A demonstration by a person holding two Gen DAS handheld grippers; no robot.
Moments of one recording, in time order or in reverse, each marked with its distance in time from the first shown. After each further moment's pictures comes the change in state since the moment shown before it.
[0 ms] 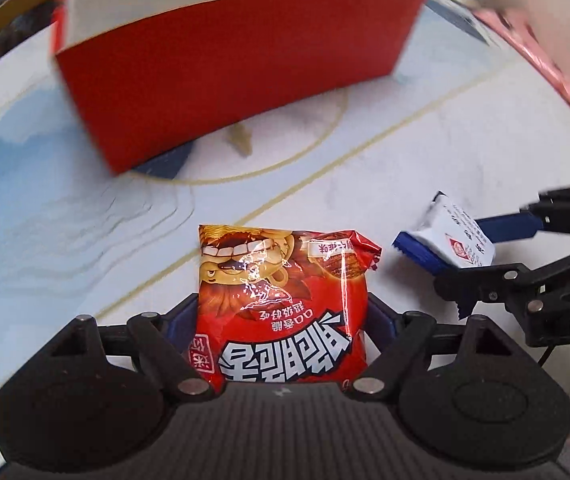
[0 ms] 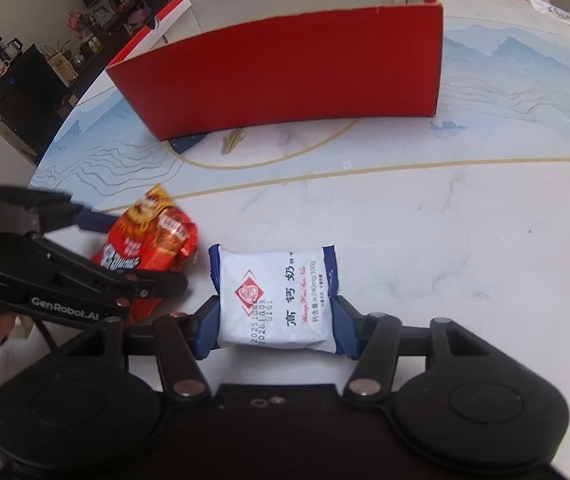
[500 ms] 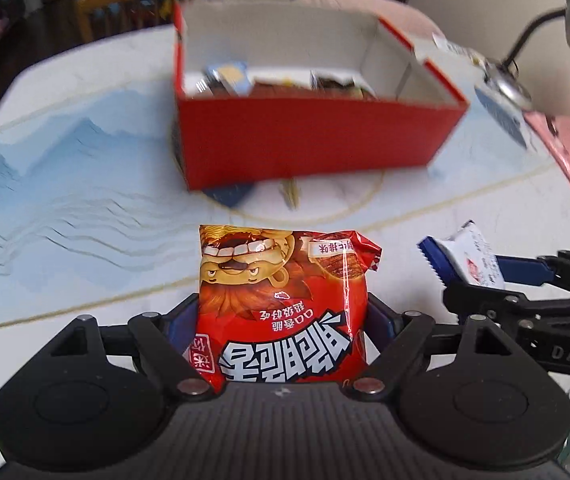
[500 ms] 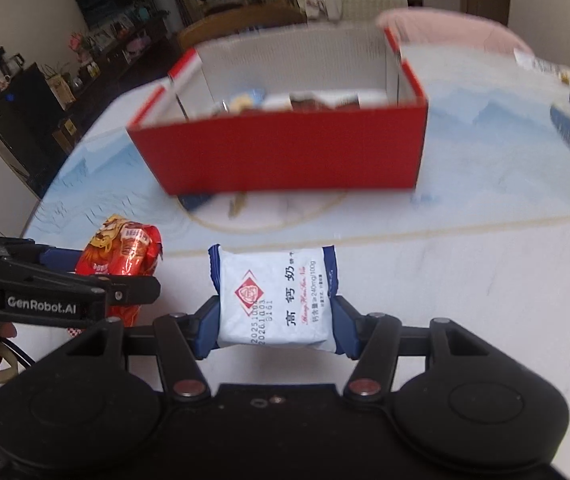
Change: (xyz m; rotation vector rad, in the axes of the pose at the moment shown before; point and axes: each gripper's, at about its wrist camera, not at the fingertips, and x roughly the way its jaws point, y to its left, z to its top) left arm -0.067 0.000 0.004 -0.259 -0.153 0.091; right arm -0.046 0.018 0.023 -0.052 -0.135 -0.051
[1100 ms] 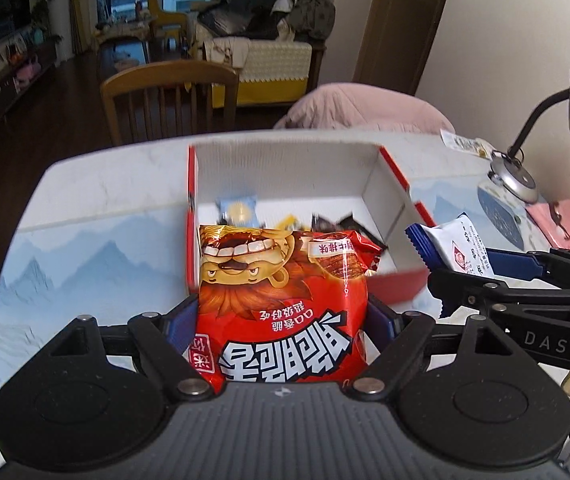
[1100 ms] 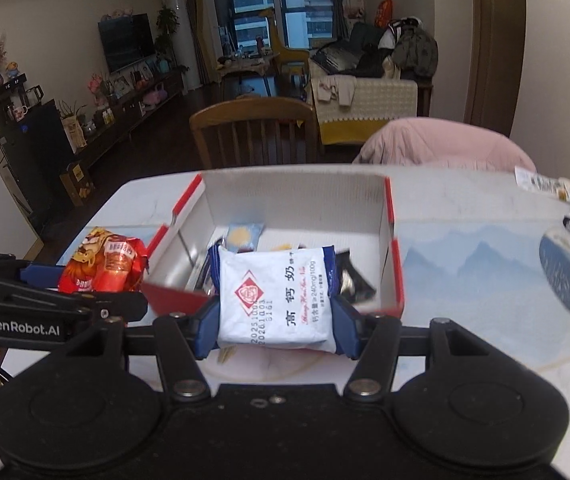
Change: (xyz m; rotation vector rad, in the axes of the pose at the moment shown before) left arm -0.052 -0.025 0.090 -0.024 -0.203 0.061; right arm -0.028 -0.007 0.104 -0.099 -0.200 -0.016
